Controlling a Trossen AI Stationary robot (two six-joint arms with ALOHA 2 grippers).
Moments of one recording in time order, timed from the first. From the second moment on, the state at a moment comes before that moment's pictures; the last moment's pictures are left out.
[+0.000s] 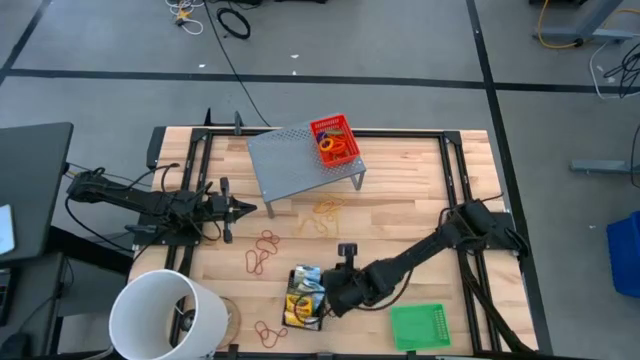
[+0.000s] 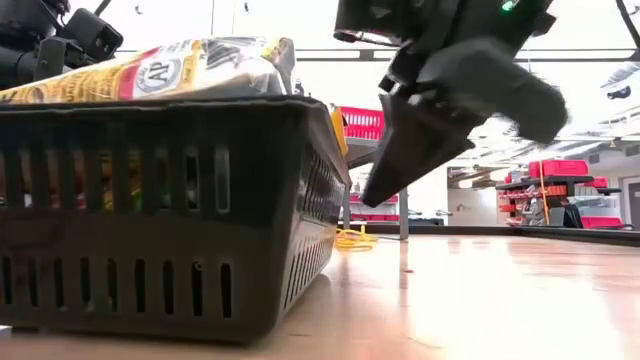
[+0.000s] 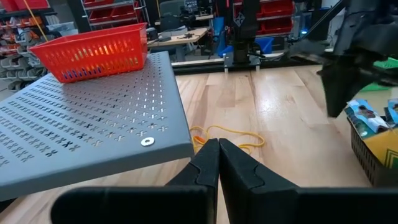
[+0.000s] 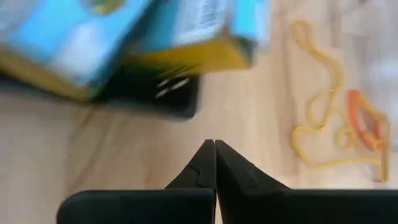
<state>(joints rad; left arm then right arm) -0.23 0.28 0.05 0.13 -0.43 0.11 0.53 2.06 1.45 -0.64 0.52 0.33</state>
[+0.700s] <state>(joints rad) -0.23 0.28 0.05 0.13 -0.44 0.10 0.63 2.13 1.66 -0.30 0.07 0.22</state>
